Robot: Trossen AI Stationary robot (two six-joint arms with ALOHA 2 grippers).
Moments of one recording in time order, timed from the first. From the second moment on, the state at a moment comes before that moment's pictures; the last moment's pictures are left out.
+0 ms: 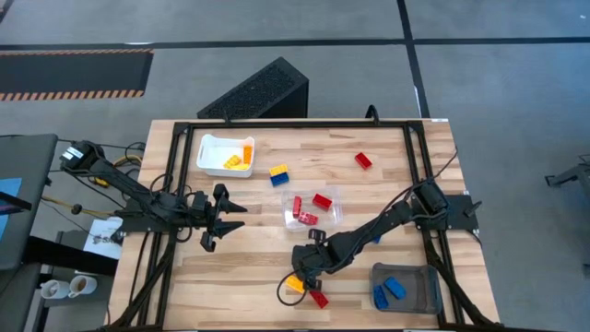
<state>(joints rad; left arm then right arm) -0.48 0.90 0.20 0.91 -0.43 -0.18 0.43 2.10 1.44 -0.49 0.19 0.54</state>
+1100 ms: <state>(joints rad) -0.48 0.90 0.20 0.91 -0.43 -0.18 0.43 1.96 1.45 -0.52 0.27 0.51</state>
